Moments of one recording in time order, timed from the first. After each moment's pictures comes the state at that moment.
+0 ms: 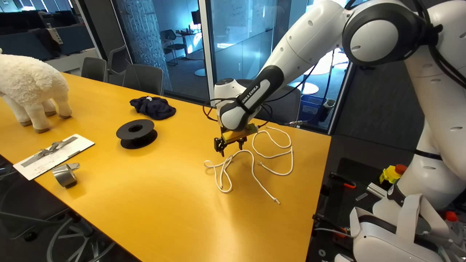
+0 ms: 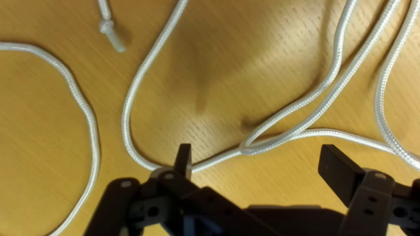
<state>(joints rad) 0.19 0.62 -0.10 -1.85 0.01 2.45 0.59</state>
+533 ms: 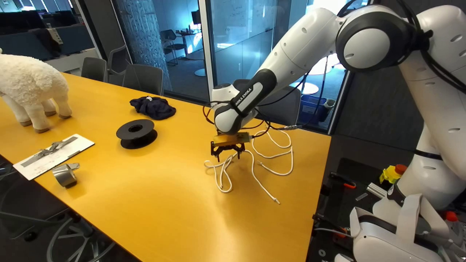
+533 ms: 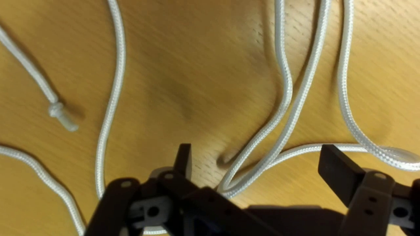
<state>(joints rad) 0.20 0.67 -0.08 -1.81 0.13 2.42 0.80</state>
